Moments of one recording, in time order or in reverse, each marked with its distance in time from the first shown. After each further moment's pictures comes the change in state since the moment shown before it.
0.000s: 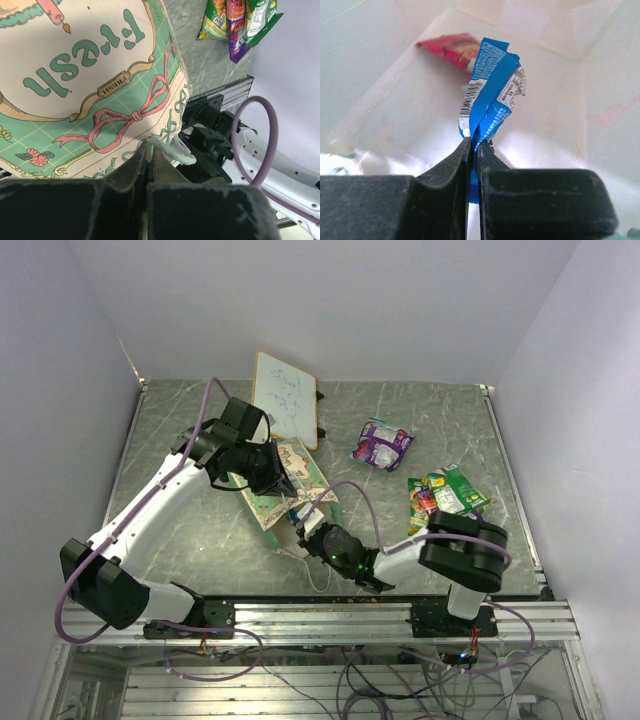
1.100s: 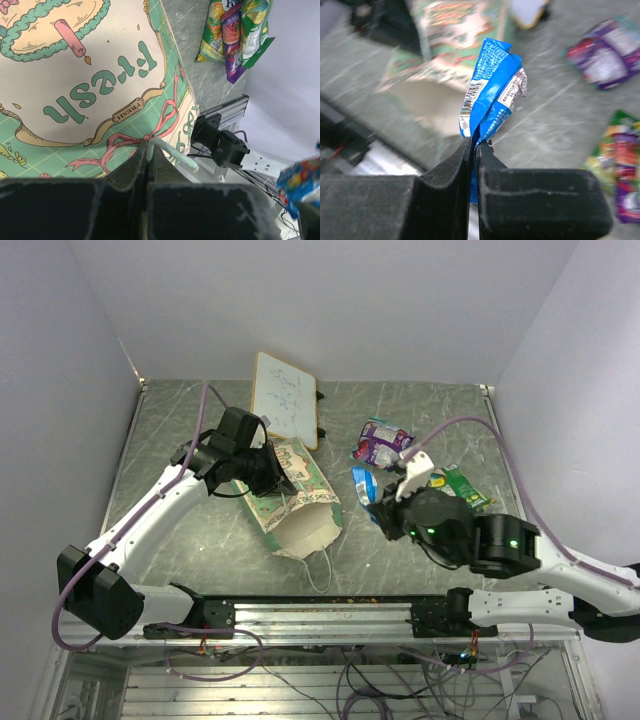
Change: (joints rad) left arm 0.009 -0.057 -0.138 0.169 -0.049 -0.039; right arm 0.080 -0.893 0.629 -1.747 0.101 0.564
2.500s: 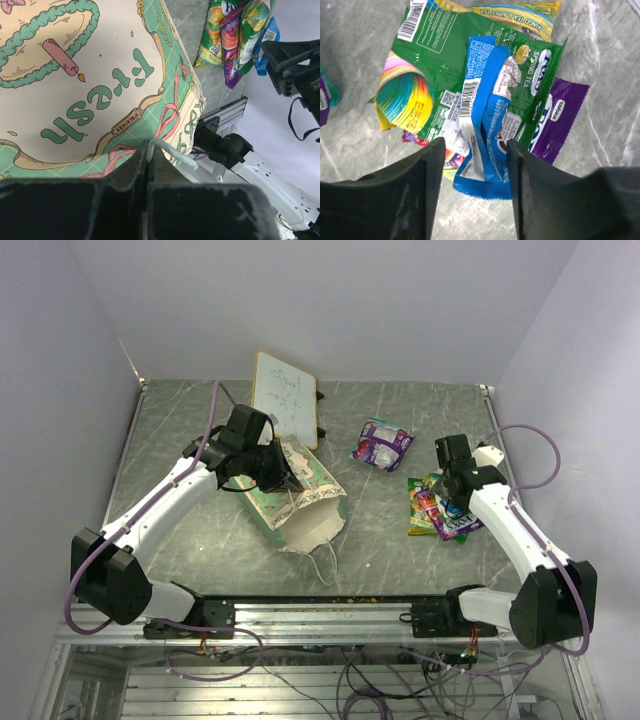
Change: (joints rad) left arm 0.000 0.081 0.003 0.076 0.026 -0.004; right arm -1.091 0.381 -0.245 0.008 0.031 0.340
